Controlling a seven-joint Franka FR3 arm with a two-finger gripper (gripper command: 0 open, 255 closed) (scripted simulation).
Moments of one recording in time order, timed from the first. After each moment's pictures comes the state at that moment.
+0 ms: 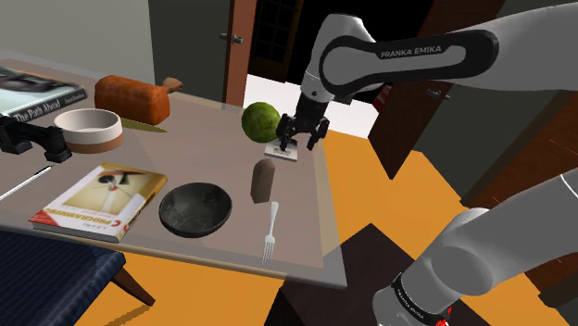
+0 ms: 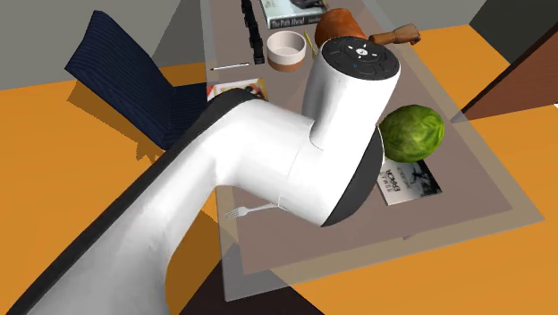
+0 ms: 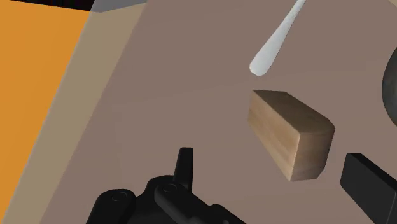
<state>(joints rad) 0.01 -0.32 0.22 -2.29 0.10 2.02 0.40</state>
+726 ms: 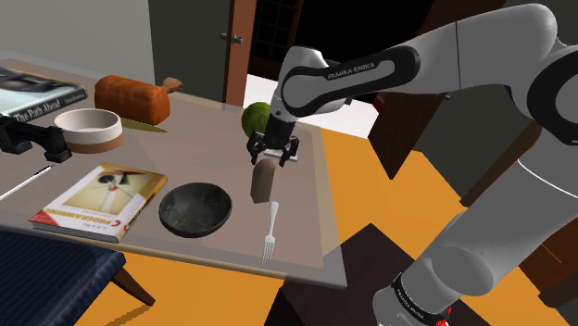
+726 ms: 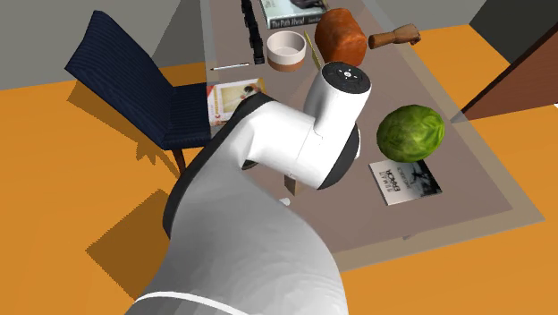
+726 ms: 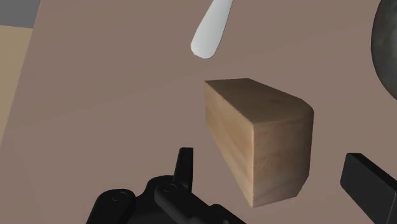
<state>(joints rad) 0.02 -0.04 0.26 -2.21 0.15 2.19 0.53</state>
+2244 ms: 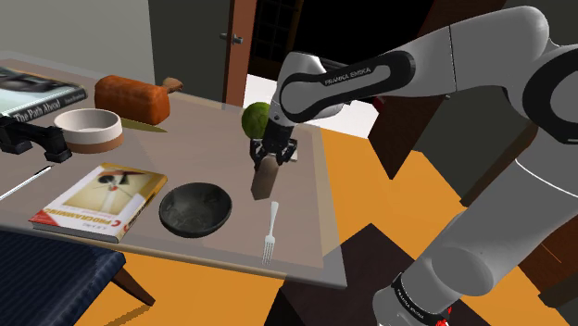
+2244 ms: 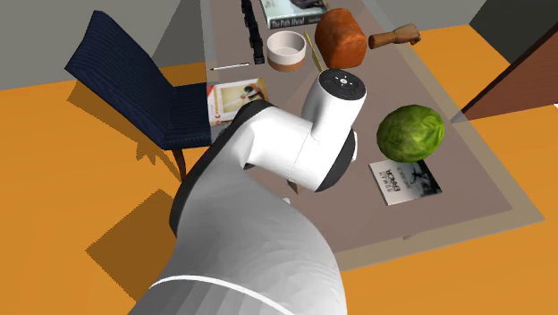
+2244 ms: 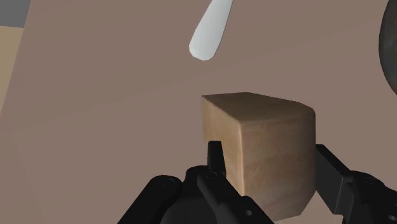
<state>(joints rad) 0.02 -0.02 0.27 -2.22 0.15 2.23 0.54</state>
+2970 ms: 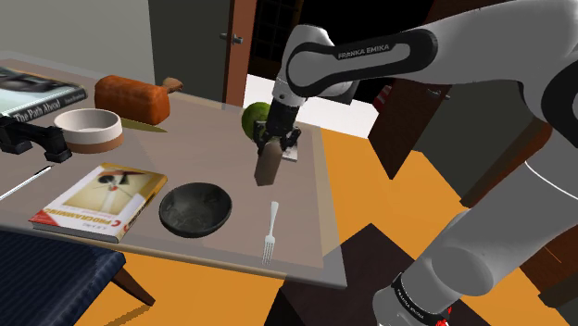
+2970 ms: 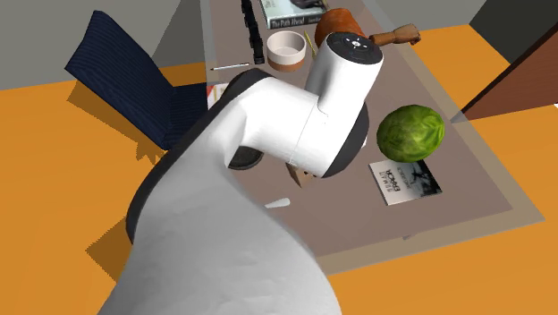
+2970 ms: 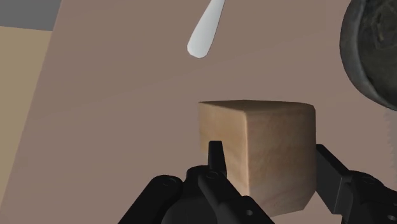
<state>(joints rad) 0.02 -0.09 0.26 -2.14 0.15 2.08 0.54</state>
